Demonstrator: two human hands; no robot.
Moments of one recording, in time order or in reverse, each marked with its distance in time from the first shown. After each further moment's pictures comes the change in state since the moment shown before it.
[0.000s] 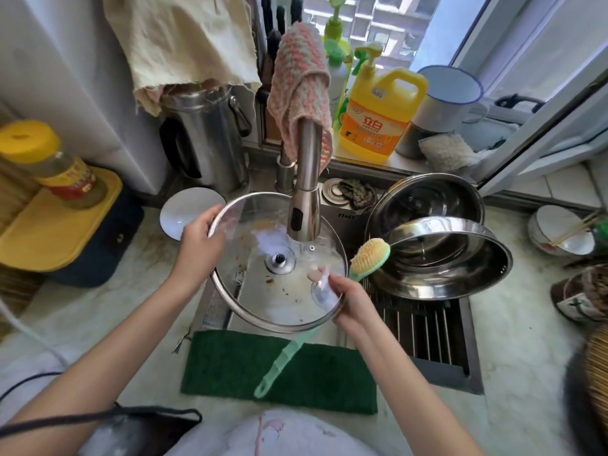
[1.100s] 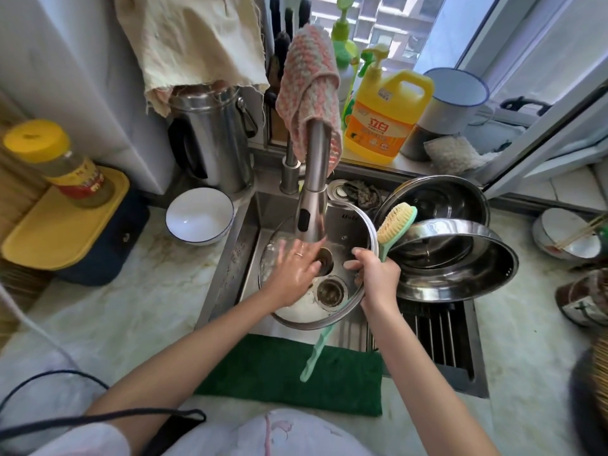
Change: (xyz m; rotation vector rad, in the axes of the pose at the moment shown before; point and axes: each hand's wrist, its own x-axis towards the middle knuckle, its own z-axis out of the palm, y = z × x) left_hand -0.019 -0.061 0.123 0.661 -0.538 0.246; right_hand 0.005 -0.029 0.009 -0.395 0.447 -0.527
